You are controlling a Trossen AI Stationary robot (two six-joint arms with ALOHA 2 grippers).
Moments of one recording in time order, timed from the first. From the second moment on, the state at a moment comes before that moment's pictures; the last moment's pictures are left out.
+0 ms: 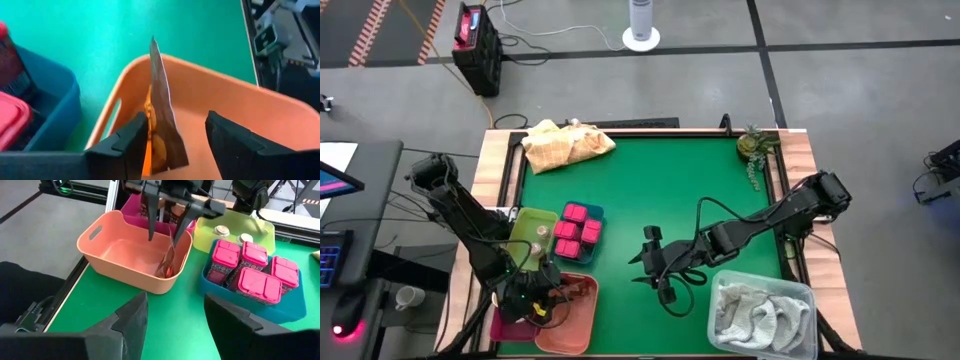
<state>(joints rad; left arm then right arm) -0.97 1.28 0.69 -0.25 -0.66 -0.96 0.39 1.71 1.33 -0.14 0.19 0.02</state>
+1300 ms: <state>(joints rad) -0.45 0.75 0.27 0.52 -0.58 -0.02 0.18 0.75 0.37 0.46 0.34 -0.04</state>
